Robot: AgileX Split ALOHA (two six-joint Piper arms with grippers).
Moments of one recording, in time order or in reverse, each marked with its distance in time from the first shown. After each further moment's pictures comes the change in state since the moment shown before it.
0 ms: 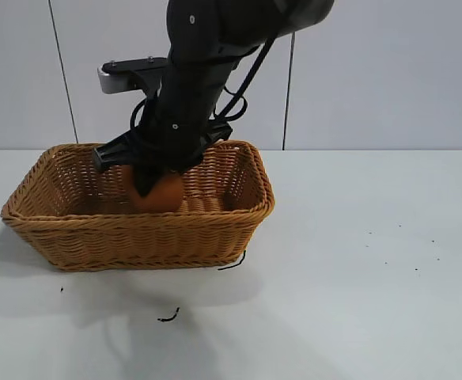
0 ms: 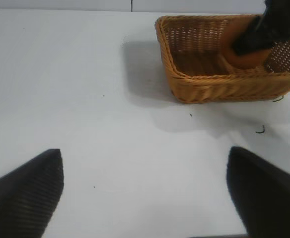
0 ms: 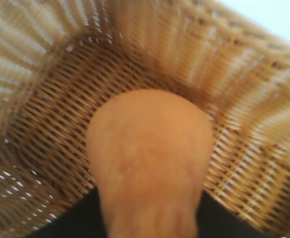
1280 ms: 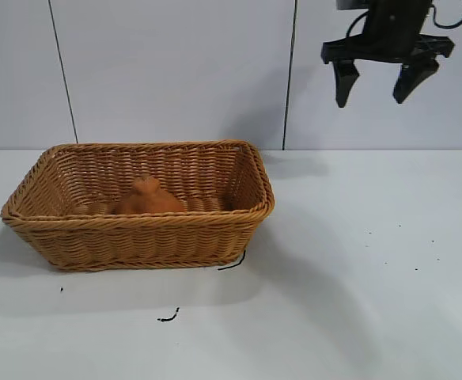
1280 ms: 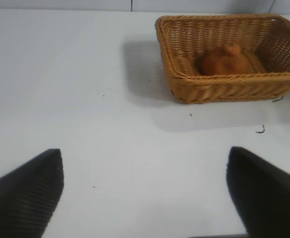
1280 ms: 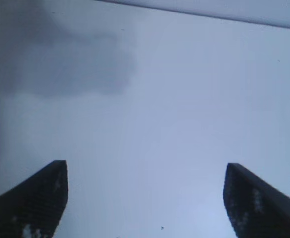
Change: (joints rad) left arm 0.000 0.000 0.000 0.000 0.000 0.000; right arm -0.662 -0.014 -0.311 -0.081 0.528 0.061
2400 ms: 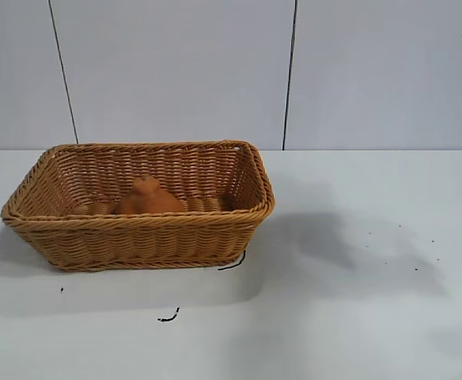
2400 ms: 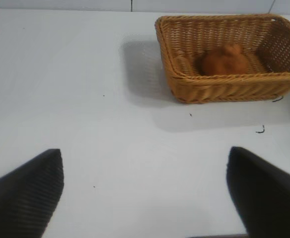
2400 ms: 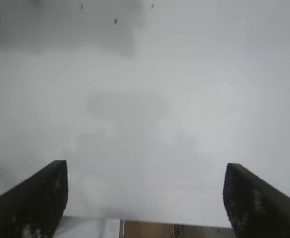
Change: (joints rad) left arm 0.000 0.000 0.000 0.000 0.000 0.000; right arm 0.010 -1.194 1.434 0.071 -0.018 -0.065
